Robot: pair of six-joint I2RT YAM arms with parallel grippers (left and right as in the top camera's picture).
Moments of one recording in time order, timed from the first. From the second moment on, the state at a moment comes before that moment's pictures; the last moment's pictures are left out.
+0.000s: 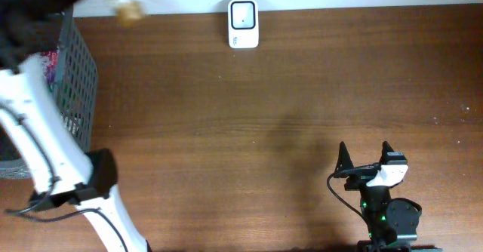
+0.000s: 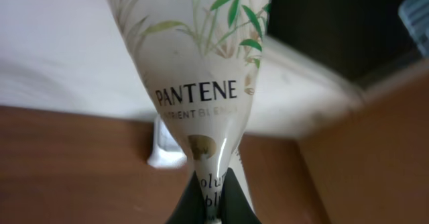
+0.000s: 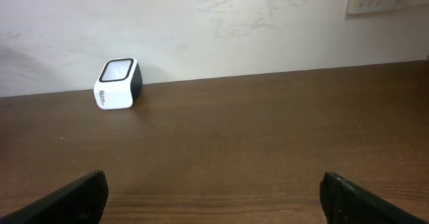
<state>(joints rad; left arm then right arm) 0.18 2.16 3.08 -1.38 0.72 -0.38 -0.02 0.01 0.01 -0.07 -0.04 0.11</state>
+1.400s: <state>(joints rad) -0.40 1.86 1.74 -0.49 0.13 -0.47 -0.02 0.01 0.01 -0.07 -0.04 0.11</state>
